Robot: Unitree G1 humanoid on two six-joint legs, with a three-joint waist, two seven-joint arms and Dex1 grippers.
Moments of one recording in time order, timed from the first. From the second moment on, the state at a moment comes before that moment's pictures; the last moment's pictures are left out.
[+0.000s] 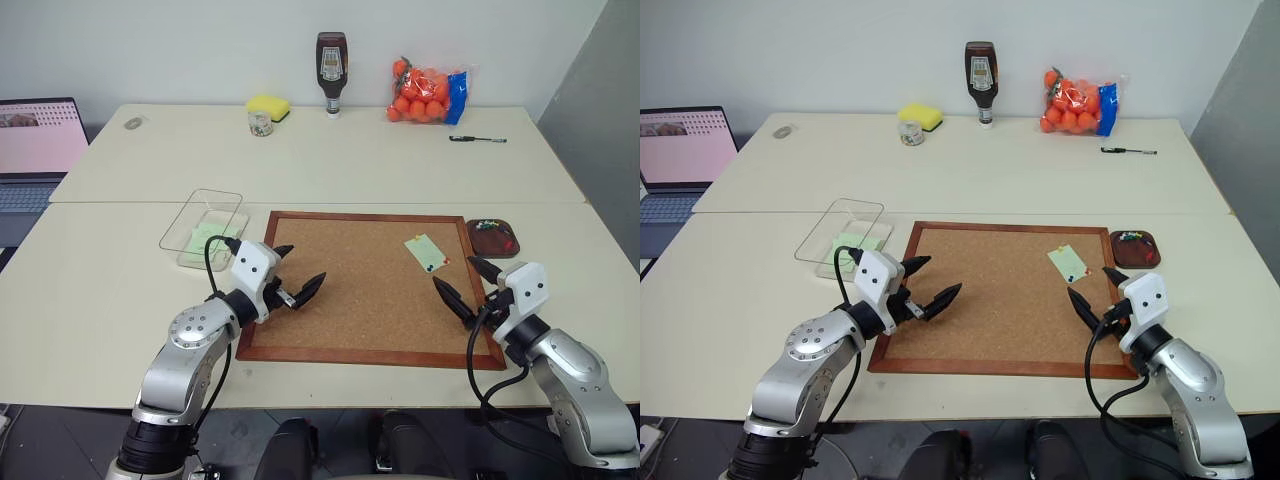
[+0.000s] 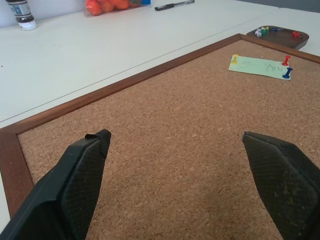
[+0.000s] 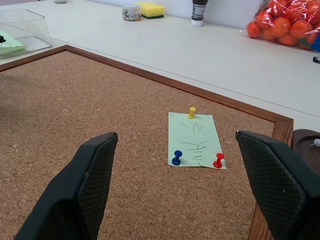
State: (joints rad) left arm -0.13 0.41 -0.04 -0.32 -0.27 0.40 -0.56; right arm 0.11 -0.42 -0.13 -0.43 0.30 0.27 0.51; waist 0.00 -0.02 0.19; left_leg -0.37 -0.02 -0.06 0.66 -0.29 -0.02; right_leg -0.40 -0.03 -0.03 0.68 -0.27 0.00
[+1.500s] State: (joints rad) left arm -0.29 0.44 -0.20 -0.12 -0.25 0.41 -0.78; right arm -0.28 -0.41 -0.10 -0.34 0.34 0.71 0.38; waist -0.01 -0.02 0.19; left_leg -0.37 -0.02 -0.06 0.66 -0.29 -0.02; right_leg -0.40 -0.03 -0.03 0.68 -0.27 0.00
